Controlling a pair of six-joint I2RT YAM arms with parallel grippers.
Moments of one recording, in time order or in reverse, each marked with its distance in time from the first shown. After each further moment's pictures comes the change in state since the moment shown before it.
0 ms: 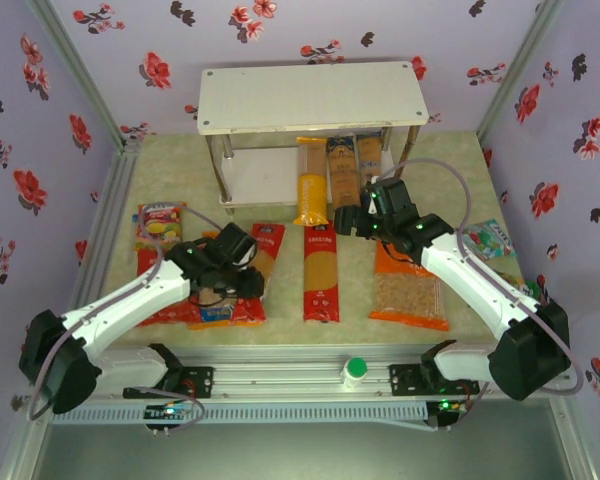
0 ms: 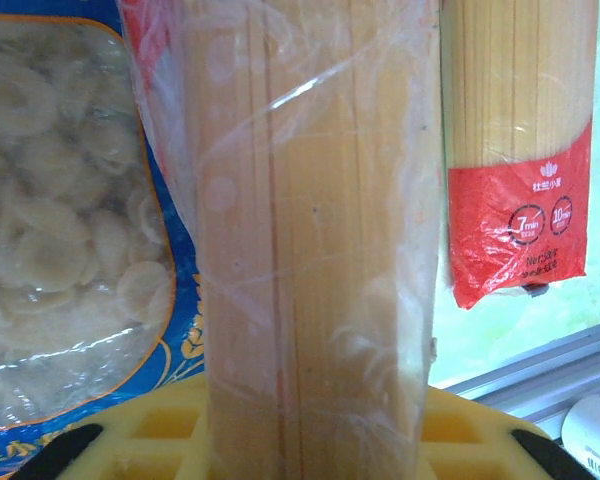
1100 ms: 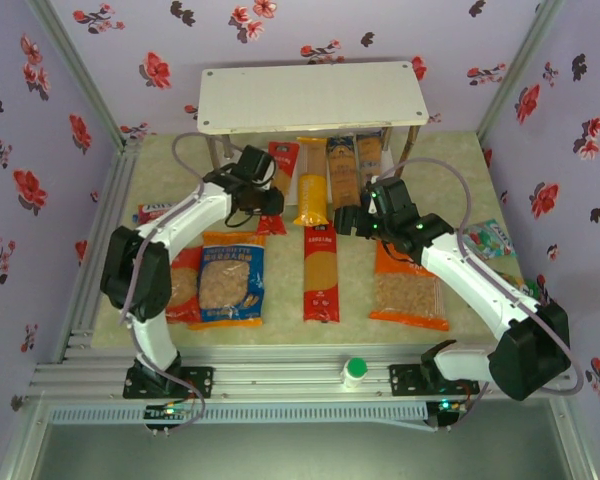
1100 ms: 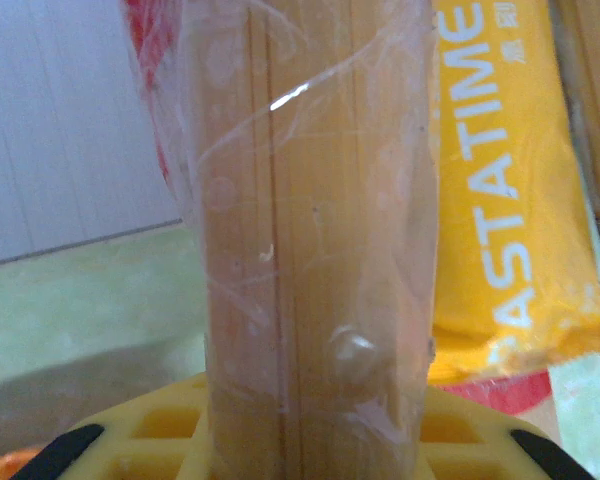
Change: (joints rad) left arm 0.224 0.640 0.613 0.201 -0.063 0.263; right arm 0.000 0.000 0.005 -0.004 0.000 -0.001
